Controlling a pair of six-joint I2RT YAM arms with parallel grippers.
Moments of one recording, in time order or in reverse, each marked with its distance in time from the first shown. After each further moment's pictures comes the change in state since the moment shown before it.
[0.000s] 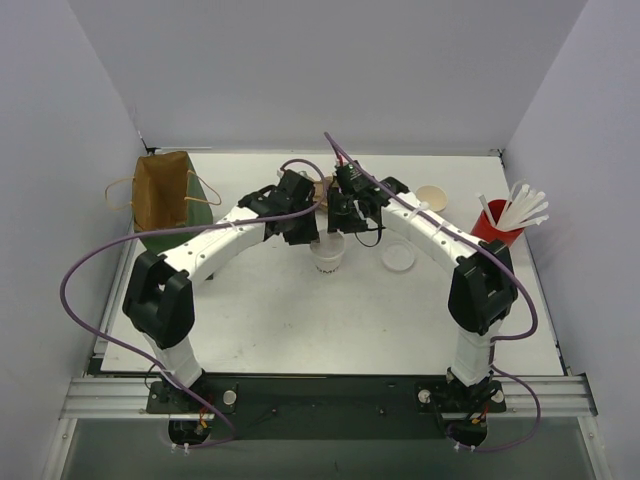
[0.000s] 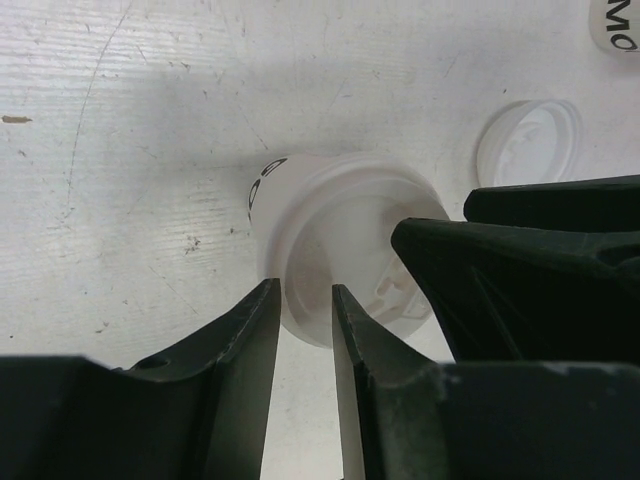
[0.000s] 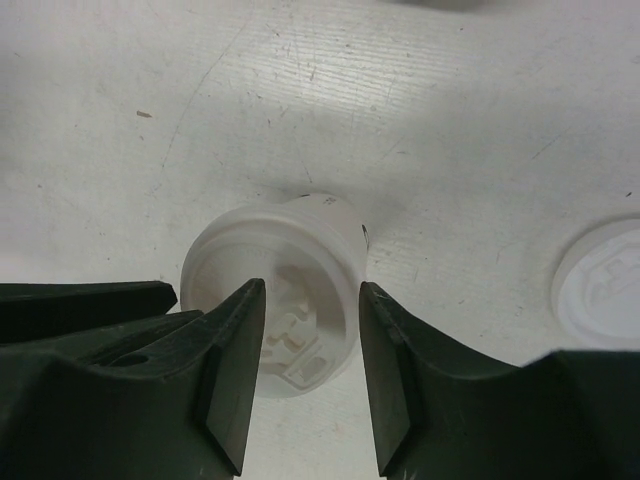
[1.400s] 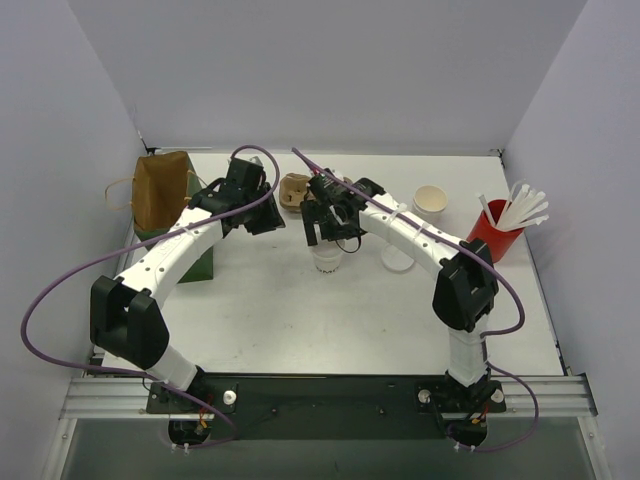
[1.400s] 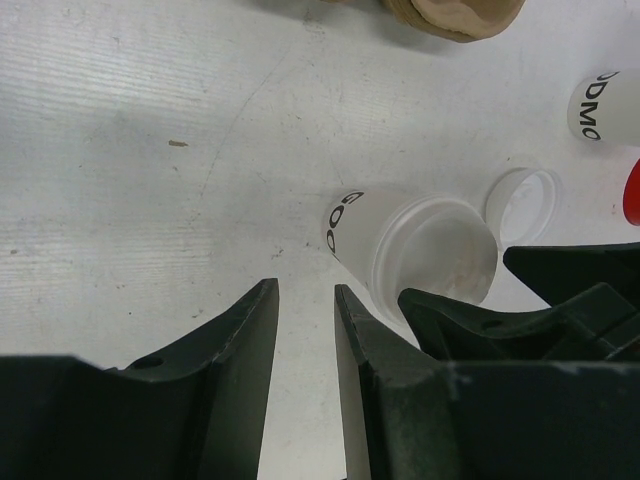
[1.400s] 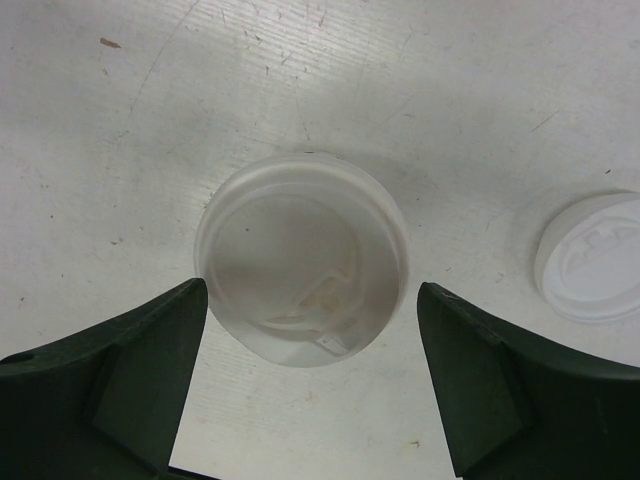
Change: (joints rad) left arm 0.209 -0.188 -0.082 -0.021 0.058 0.047; right arm 0.119 0.079 0.156 -0.188 0.130 -0.069
